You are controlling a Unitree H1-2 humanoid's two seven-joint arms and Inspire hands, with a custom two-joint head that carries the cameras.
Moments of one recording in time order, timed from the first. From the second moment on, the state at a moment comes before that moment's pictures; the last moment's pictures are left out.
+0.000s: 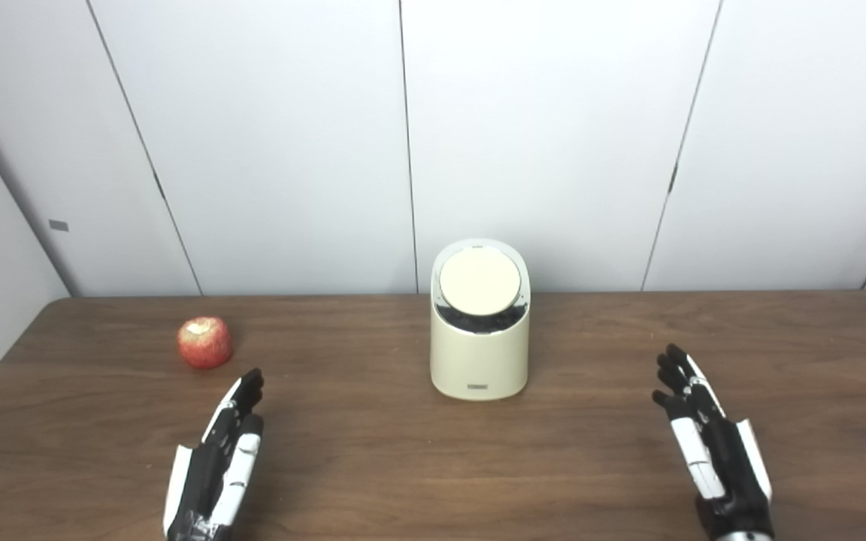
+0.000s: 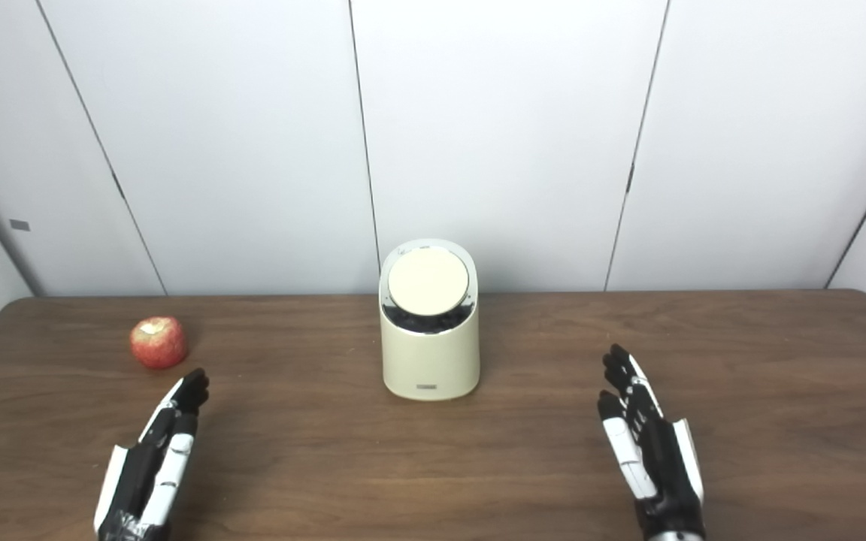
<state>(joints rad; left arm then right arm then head) 0.09 0.10 0.10 -0.04 0.02 -0.25 0.01 -0.02 -0.08 -0.06 -0.02 -0.06 -0.15 -0.05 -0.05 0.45</state>
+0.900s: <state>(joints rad) 0.11 0.09 0.10 -0.08 0.03 -0.23 0.01 -0.35 -0.16 -0.01 0.02 -0.32 0.16 -0.08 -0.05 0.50</state>
